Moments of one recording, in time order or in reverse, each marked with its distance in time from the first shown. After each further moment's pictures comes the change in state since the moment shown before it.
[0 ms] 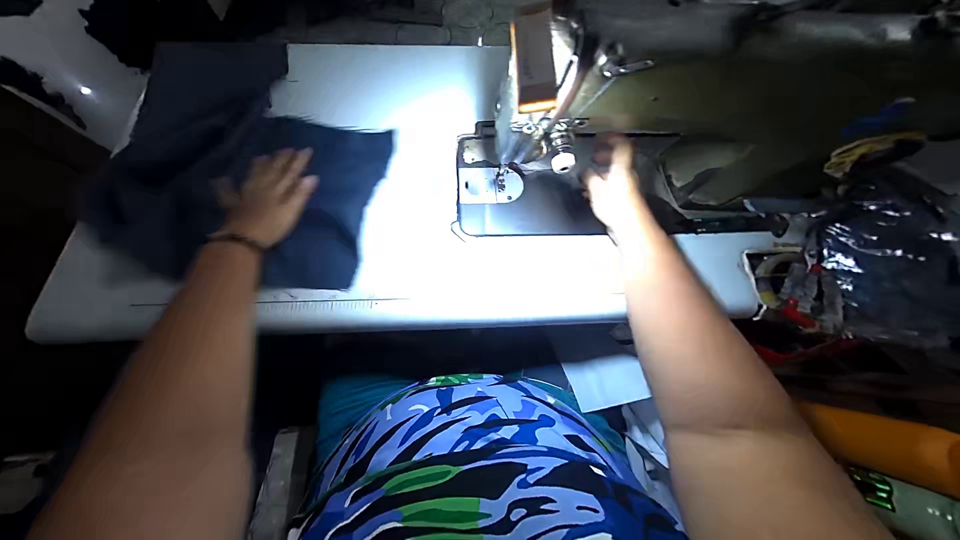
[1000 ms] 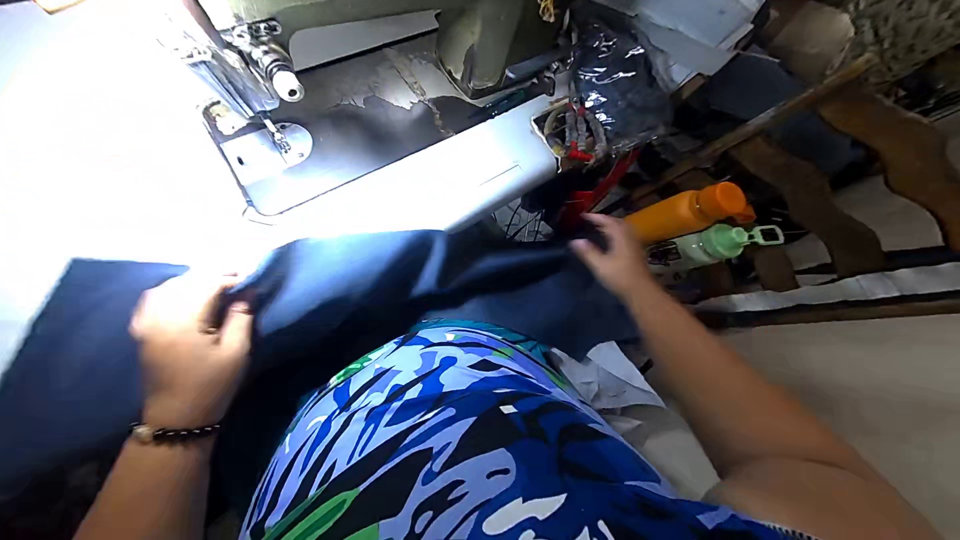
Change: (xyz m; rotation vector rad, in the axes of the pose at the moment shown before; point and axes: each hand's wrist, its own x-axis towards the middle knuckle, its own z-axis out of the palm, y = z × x) left_hand -0.106 0.119 0.069 -0.347 0.104 0.553; right_hand -0.305 0.150 -0.135 -0.409 0.217 0.272
